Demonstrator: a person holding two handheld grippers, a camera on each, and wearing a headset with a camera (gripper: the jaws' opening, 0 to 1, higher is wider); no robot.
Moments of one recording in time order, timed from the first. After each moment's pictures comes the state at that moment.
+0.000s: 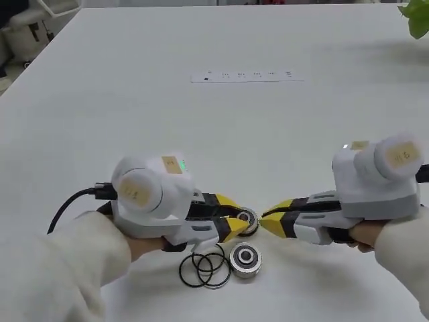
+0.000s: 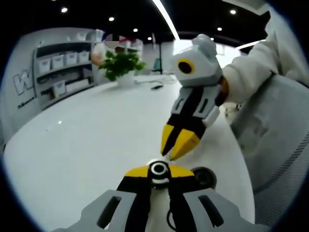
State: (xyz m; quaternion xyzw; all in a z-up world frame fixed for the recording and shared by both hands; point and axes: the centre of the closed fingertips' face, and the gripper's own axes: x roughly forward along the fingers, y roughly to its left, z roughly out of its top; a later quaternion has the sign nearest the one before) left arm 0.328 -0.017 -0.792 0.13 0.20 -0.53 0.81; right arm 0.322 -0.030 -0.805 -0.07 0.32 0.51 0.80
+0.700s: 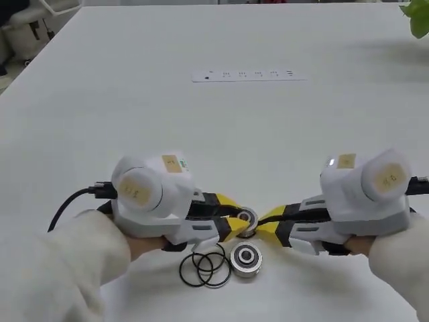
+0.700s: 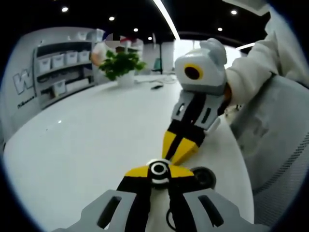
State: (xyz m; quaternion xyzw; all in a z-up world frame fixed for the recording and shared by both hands) left arm 0.326 -0.016 -0.792 0.13 0.20 -0.53 0.81; right arm 0.322 -0.023 -0.810 -0.13 0.29 0.53 0.79
